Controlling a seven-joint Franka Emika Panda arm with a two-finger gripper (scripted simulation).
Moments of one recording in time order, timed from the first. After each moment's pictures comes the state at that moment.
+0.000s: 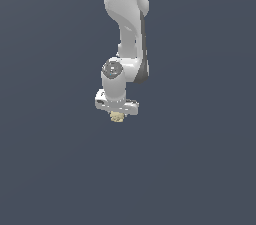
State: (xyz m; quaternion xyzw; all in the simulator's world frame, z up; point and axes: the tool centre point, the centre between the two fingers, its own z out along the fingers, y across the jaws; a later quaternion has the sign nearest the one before) arm -0.040 -0.052 0.041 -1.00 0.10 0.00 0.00
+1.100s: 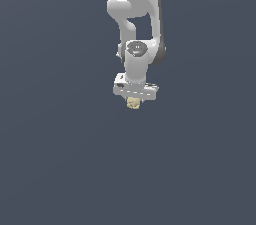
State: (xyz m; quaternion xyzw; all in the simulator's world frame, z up) arm -0.093 0.031 0.086 -1.00 0.10 0.00 0.00
